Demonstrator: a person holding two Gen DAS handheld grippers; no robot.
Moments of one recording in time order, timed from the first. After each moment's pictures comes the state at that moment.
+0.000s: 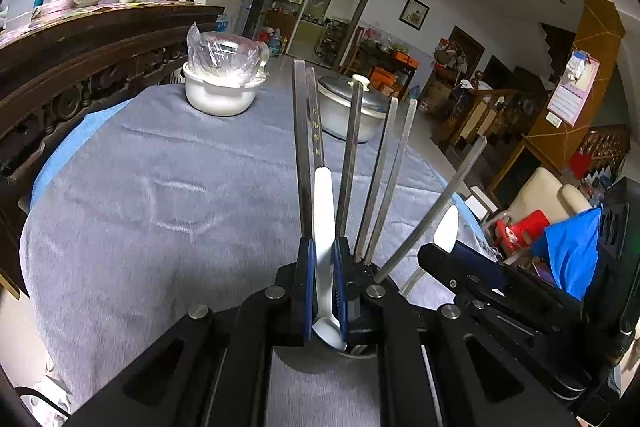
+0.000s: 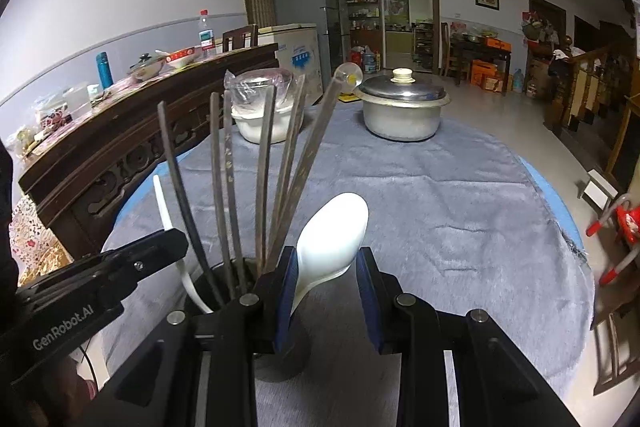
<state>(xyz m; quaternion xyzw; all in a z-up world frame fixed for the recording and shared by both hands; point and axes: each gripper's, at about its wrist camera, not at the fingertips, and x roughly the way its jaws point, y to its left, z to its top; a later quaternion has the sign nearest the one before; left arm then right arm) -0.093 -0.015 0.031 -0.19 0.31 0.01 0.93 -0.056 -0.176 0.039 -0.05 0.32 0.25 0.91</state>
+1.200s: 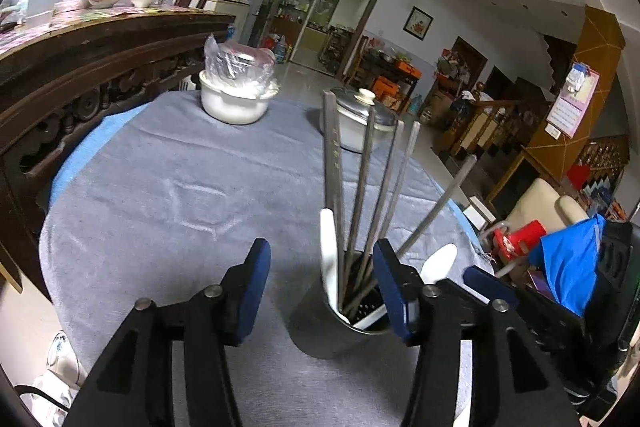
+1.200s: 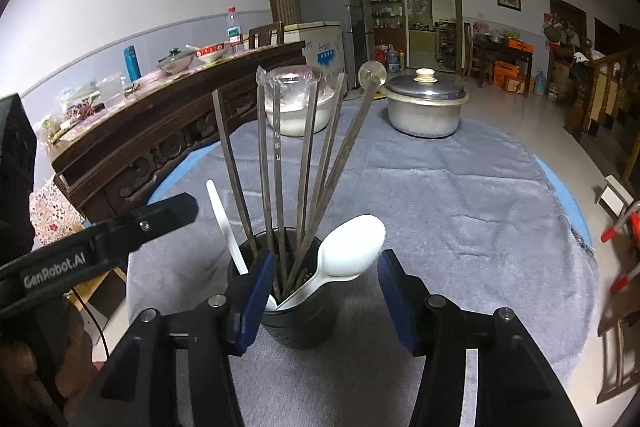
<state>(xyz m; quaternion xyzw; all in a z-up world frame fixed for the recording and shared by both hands) -0.121 0.005 0.045 -0.21 0.29 0.03 0.93 -0.090 -0.187 0.048 -0.04 0.32 0.29 0.90</state>
